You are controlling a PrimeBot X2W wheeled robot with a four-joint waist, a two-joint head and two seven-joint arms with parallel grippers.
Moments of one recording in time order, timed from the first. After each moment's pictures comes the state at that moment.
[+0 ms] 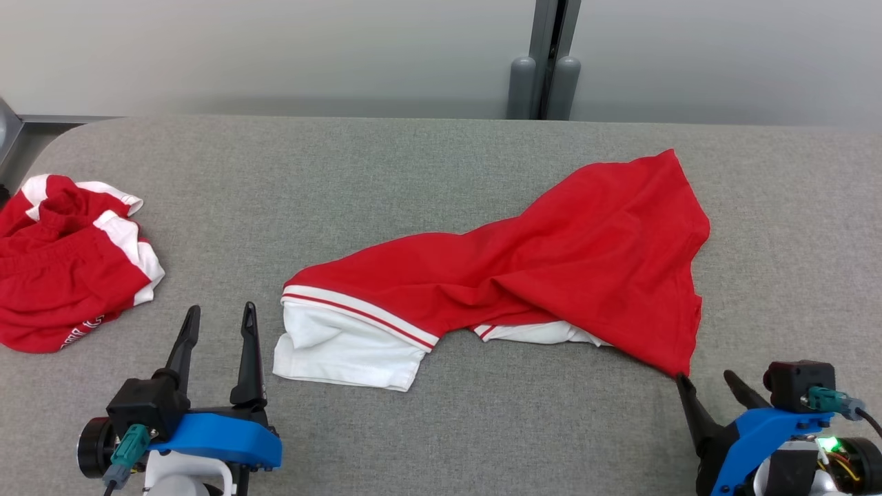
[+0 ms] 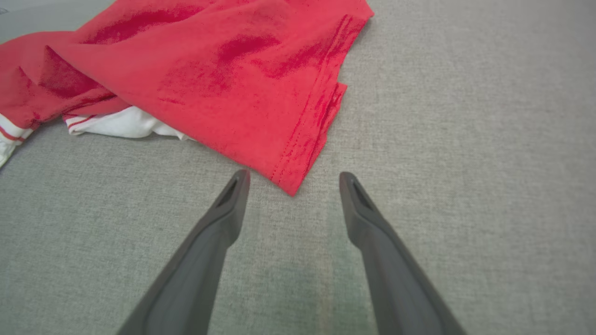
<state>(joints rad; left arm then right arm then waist) -0.11 0.24 -0.24 0.25 -0.40 0.06 -0.26 -0.02 -0.05 -0.11 0.10 0.14 0.13 0.32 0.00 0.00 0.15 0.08</state>
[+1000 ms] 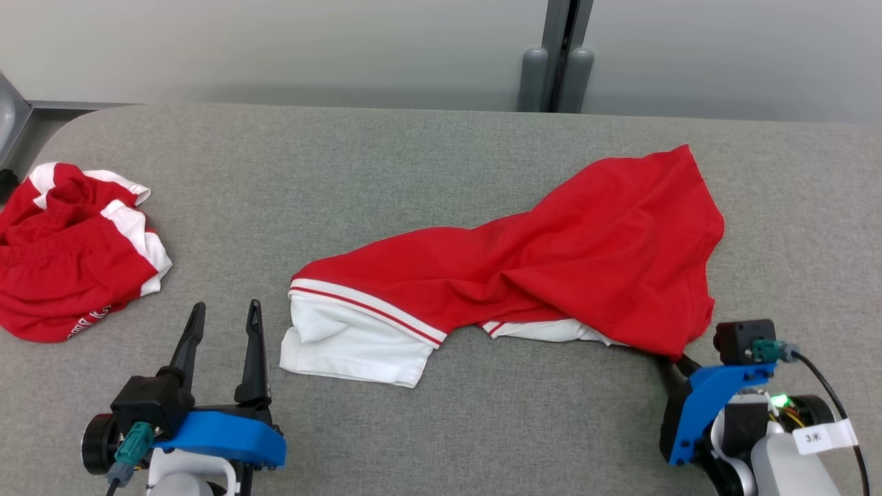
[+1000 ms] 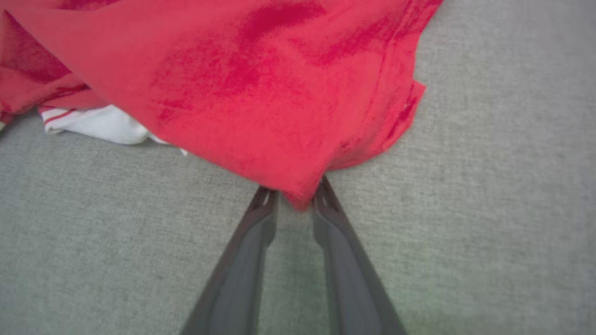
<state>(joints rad) -0.12 0.24 -0.26 0.24 -0.41 0.07 -0.26 -0.22 -0.05 -0.05 0.40 0.12 0.13 0.32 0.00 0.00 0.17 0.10</state>
